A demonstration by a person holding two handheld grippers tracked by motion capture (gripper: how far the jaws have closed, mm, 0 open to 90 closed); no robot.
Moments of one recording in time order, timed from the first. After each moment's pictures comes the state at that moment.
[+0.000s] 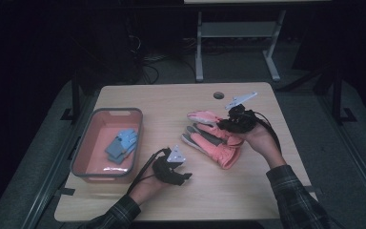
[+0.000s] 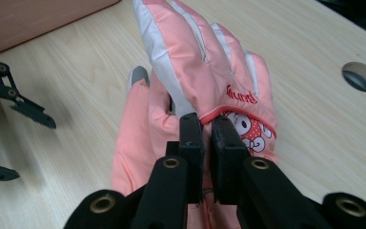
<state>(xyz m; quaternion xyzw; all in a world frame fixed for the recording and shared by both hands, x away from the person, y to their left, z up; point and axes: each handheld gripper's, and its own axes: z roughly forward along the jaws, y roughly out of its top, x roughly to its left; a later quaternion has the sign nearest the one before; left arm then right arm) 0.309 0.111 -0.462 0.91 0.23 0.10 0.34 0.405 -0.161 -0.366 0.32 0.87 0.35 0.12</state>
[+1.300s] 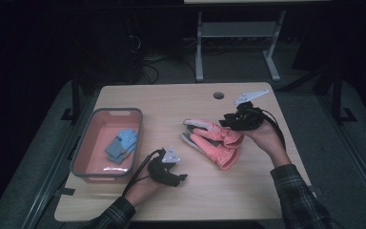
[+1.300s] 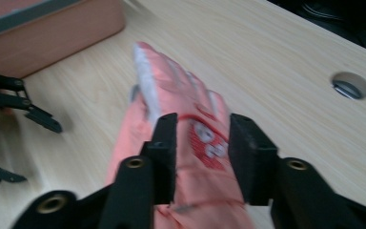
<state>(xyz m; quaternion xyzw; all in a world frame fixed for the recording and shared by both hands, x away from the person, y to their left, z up) 0.312 0.122 -0.465 0.90 0.24 0.10 0.34 0.409 -0.182 -0.363 0.33 0.84 0.40 0.11</state>
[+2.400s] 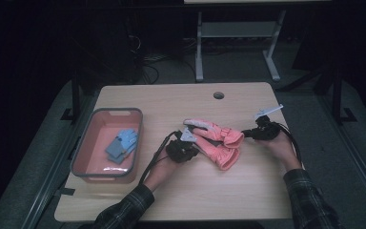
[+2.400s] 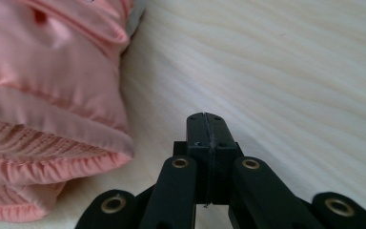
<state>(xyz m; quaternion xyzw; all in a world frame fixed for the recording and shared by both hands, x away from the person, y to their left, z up) 0.365 0.069 -0.454 0.89 0.27 0.09 0.36 0.436 -0.262 -0.459 0.39 0.84 0.37 0.06</state>
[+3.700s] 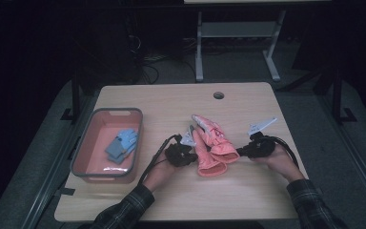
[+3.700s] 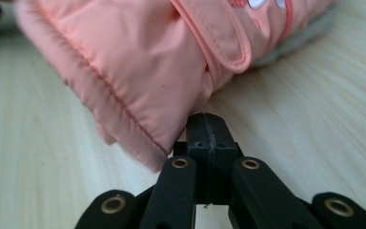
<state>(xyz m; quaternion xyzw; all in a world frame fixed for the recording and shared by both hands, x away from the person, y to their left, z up) 0.357 0.074 -0.460 0.90 0.25 0.07 0.34 0.380 -0.233 -0.452 0.27 0.87 0.40 -0.04</state>
